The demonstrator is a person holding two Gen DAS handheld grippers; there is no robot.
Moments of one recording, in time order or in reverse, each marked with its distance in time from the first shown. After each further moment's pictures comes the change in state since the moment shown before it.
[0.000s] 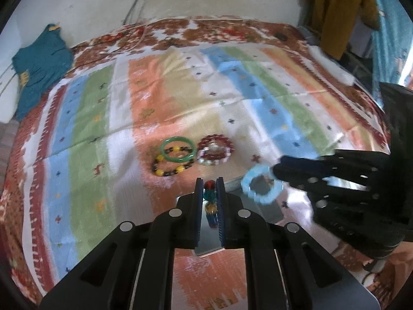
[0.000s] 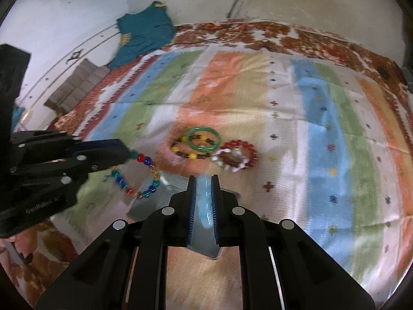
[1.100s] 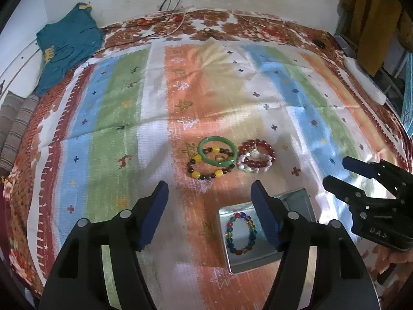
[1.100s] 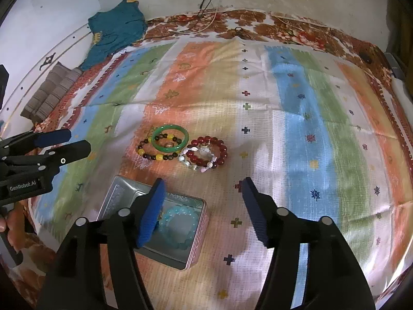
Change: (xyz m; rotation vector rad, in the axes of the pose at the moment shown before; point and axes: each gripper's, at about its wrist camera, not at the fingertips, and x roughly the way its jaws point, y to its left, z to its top) left arm 0.025 0.049 0.015 -0.124 0.029 0.112; right arm 0.022 -0.029 0.010 0.072 0.056 -0.091
